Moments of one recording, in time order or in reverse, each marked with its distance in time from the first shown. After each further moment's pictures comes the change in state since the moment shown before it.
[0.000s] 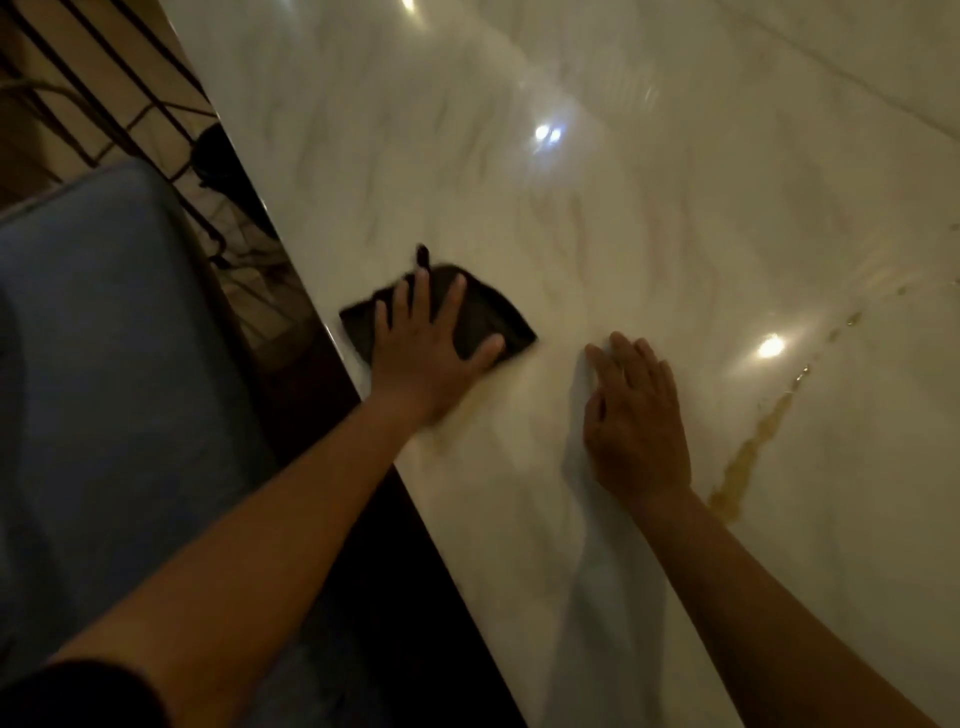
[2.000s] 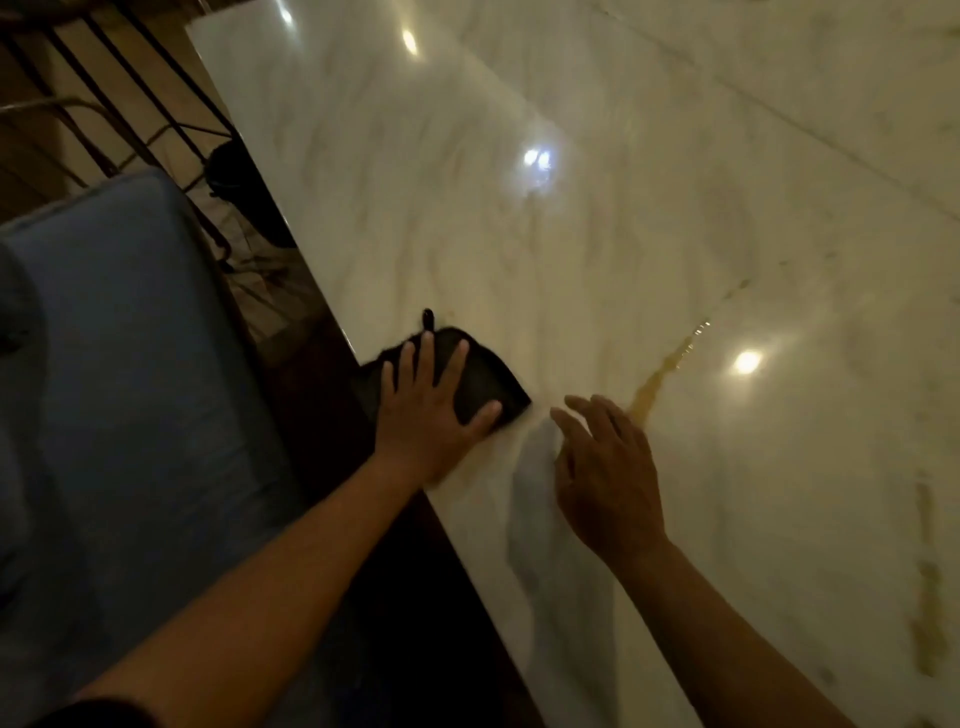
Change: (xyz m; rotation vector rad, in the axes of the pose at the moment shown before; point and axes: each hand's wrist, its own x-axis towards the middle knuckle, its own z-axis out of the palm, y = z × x) left_hand -0.148 0.051 0.020 0.008 -0.041 0.002; right_hand -0.139 0.006 -0.068 -0.010 -0.067 -0.111
